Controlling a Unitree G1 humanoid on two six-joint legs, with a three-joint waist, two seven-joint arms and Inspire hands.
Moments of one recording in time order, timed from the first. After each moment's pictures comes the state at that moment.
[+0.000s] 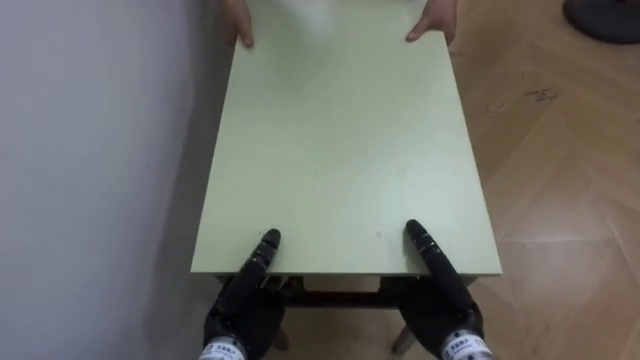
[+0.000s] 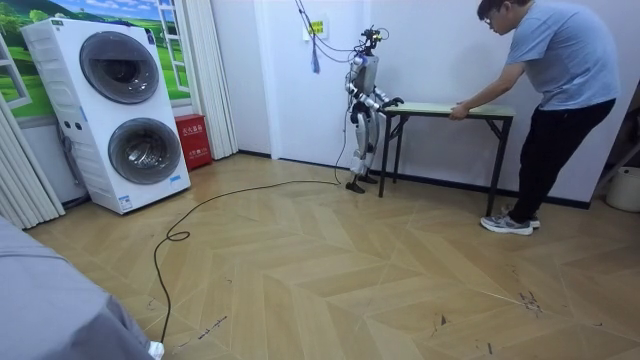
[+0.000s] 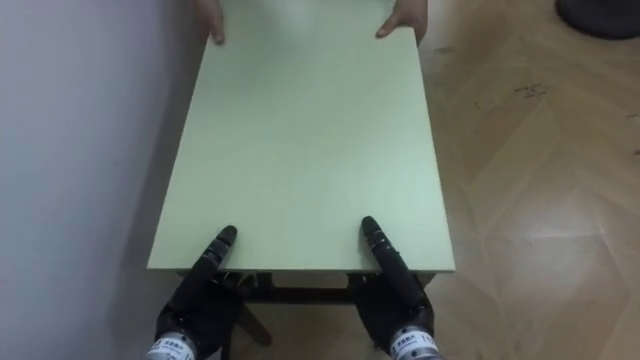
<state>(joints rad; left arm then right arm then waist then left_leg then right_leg) 0.28 0.18 -0.34 0.14 -1.24 -0.03 0.06 0.28 -0.24 0.34 0.14 1.42 -0.09 0.02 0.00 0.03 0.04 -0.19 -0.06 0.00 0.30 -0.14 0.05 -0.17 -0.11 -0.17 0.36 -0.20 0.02</state>
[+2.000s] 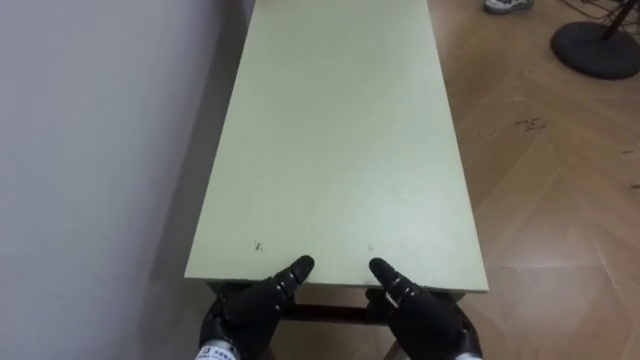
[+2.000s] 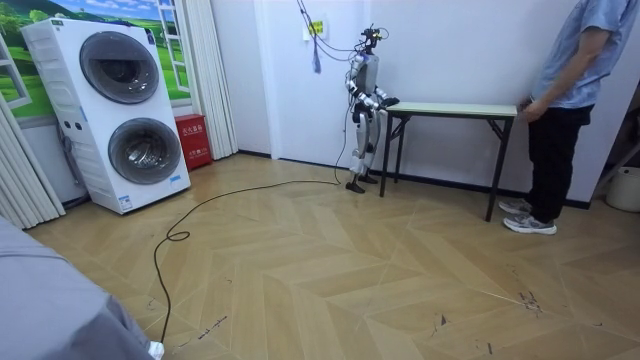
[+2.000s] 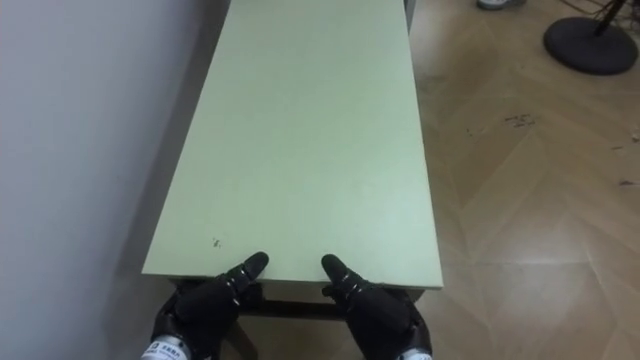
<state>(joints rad) 0.28 0.24 -0.34 0.19 -1.07 -0.03 -0.09 0.30 -0.33 0.40 0.23 1.21 -0.06 0.27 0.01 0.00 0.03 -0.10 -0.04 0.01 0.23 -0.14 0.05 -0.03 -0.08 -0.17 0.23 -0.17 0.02</state>
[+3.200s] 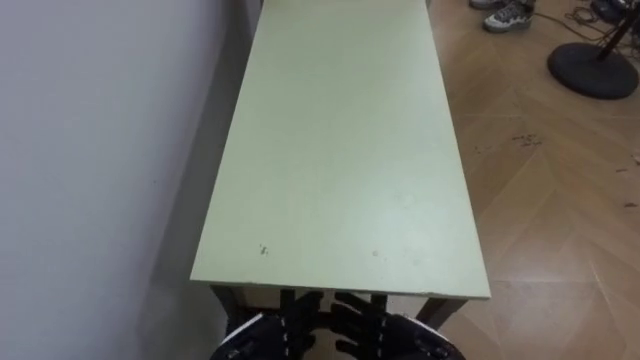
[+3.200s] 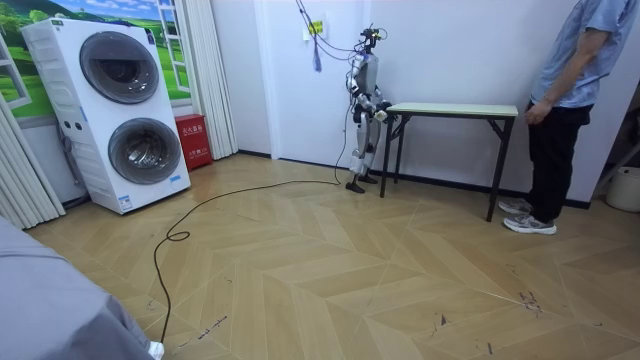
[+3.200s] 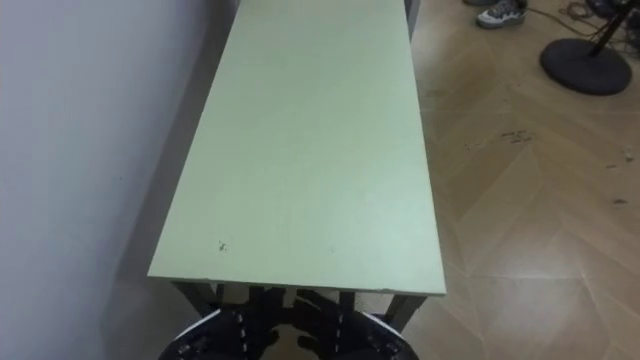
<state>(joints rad) 0.27 0.45 -0.49 0.35 -0.66 -0.03 -0.40 0.21 -0.45 0.48 0.48 0.68 -0.03 0.54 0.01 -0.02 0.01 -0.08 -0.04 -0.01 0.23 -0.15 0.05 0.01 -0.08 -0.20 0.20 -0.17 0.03</state>
